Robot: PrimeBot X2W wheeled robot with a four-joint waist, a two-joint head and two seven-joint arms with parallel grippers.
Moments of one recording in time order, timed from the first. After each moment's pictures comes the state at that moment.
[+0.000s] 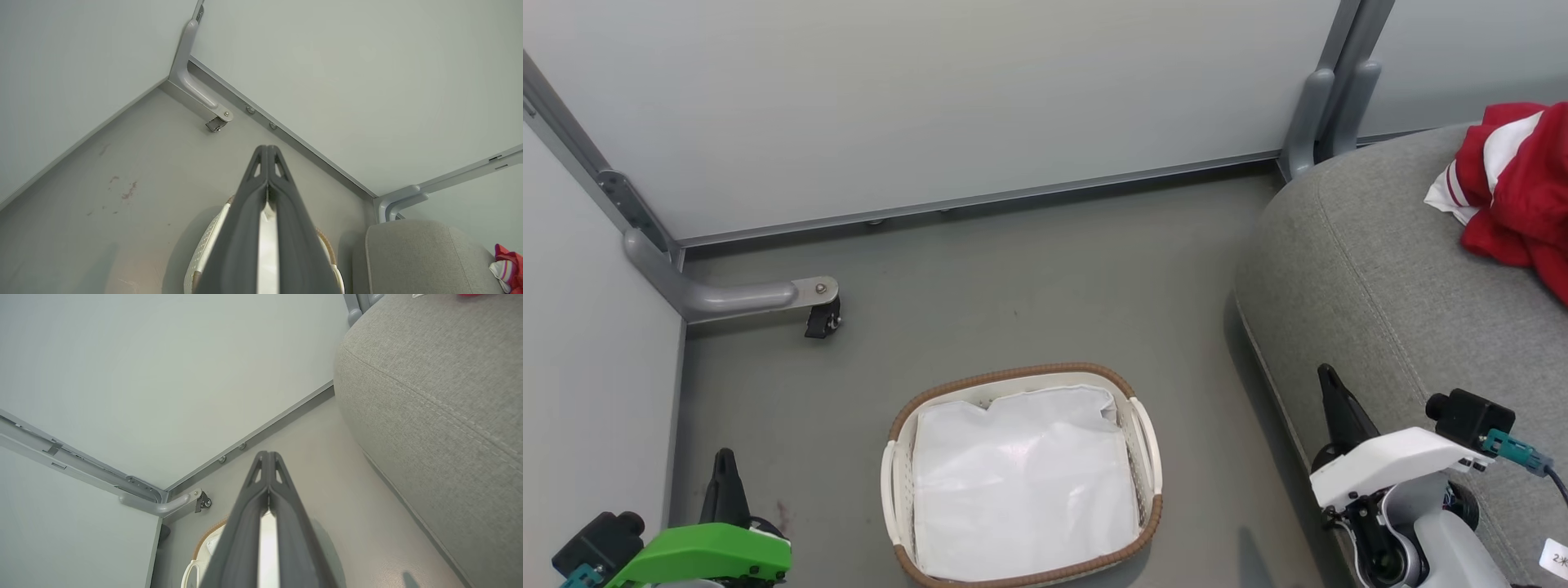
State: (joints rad) left arm -0.05 0.04 0.12 0.38 -0.76 -0.10 -0.11; right arm -0.20 -0.04 0.02 0.42 0.69 0.13 -0.11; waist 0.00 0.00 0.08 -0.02
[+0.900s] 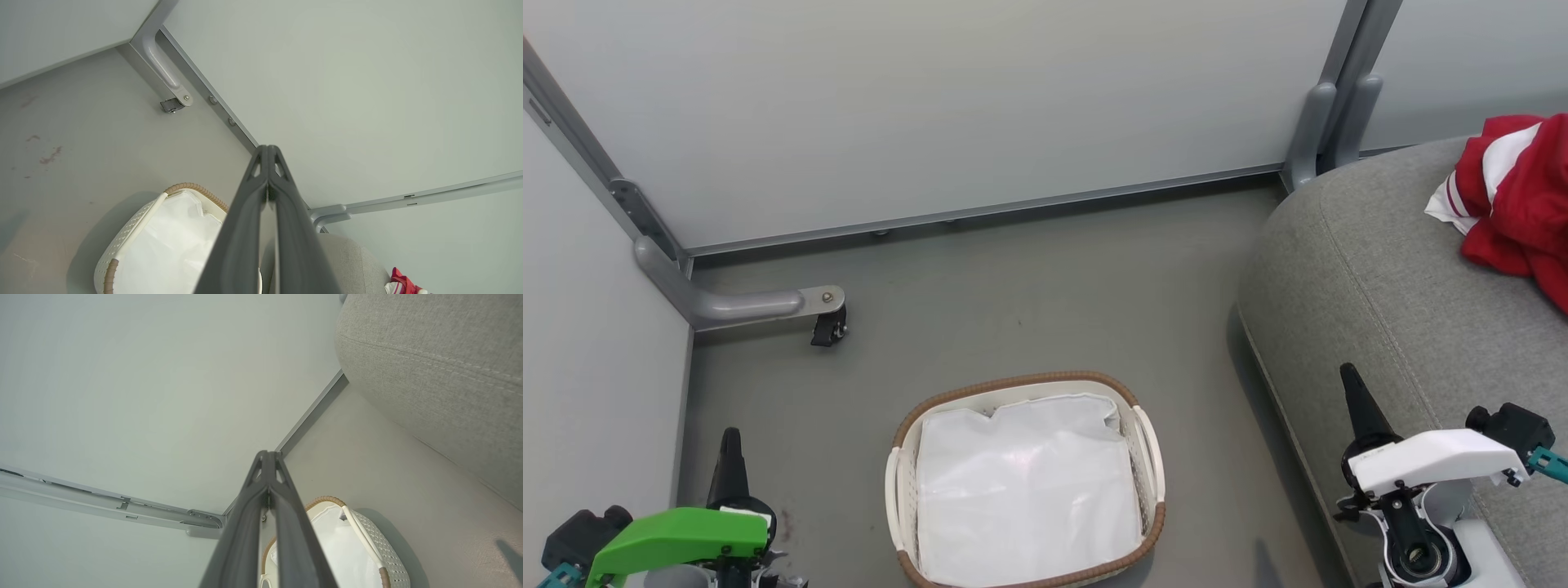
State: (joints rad) left arm -0.07 0.04 0.12 0.33 -1.08 -0.11 -0.03; right arm -0.17 -0.04 -0.03 0.35 1.04 0.13 -0.03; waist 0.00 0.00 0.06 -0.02
